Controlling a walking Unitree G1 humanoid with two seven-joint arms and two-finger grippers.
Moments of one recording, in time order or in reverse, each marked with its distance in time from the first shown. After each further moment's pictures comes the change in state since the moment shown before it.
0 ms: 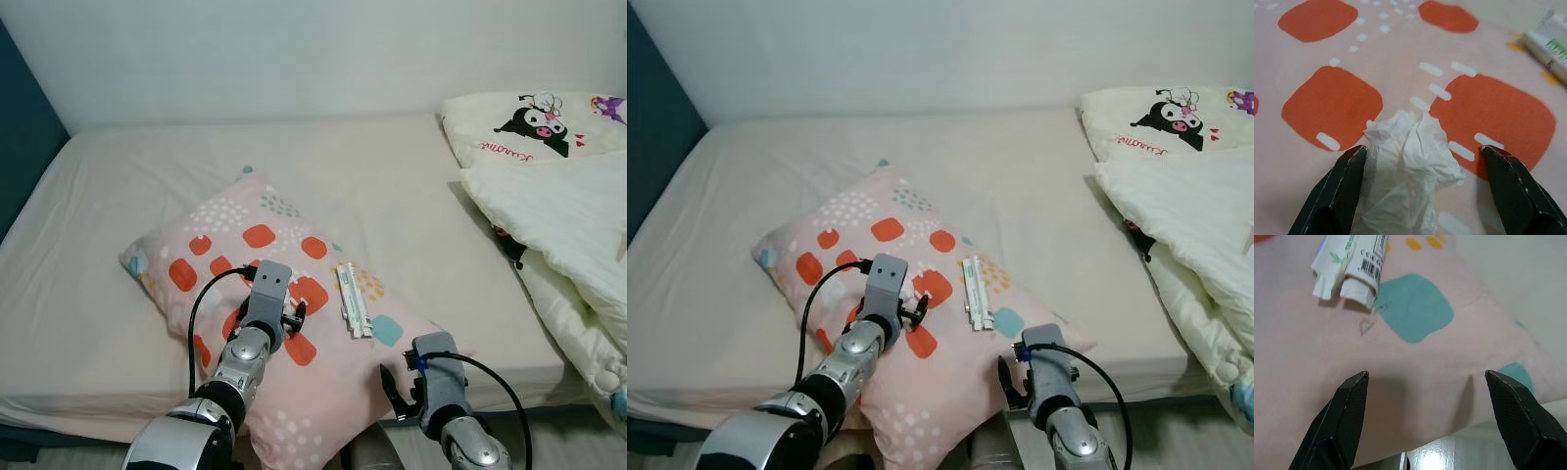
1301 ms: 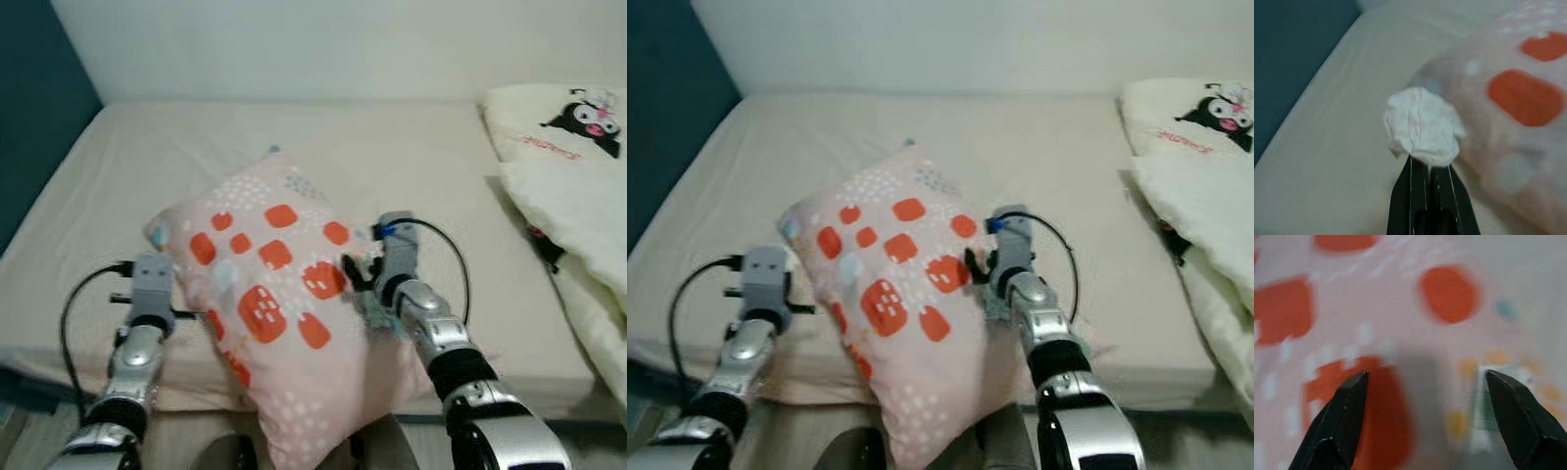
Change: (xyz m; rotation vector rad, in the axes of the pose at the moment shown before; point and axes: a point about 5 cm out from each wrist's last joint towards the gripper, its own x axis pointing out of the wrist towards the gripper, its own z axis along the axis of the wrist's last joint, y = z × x) left arm -0.052 0.156 0.001 0.039 -0.236 0.455; right arm 0.111 0.019 0.111 0.047 -0.020 0.117
